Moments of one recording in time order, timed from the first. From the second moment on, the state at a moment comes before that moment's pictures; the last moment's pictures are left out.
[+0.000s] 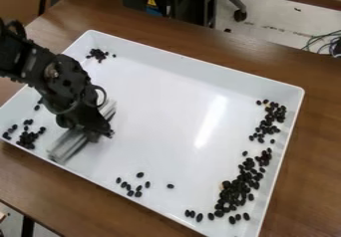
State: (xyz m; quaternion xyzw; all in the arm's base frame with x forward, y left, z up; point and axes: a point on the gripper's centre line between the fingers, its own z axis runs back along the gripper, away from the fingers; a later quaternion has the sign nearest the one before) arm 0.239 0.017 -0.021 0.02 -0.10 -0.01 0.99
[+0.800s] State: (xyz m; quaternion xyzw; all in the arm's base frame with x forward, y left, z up) arm 0.239 -0.122 -0.023 -0.04 -0.12 -0.01 0.99
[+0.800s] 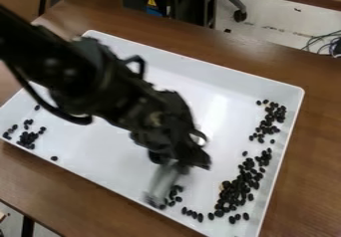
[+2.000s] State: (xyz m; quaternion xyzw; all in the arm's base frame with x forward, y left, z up) arm 0.263 -0.075 -0.006 0.06 -0.10 -0.04 0.99
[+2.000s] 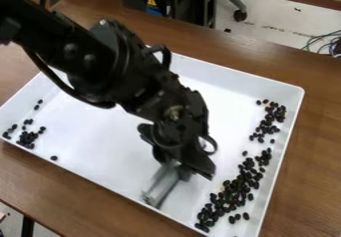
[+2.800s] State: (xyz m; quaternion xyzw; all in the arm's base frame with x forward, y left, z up) arm 0.311 -0.082 -0.017 0.00 -0.11 -0.09 0.99
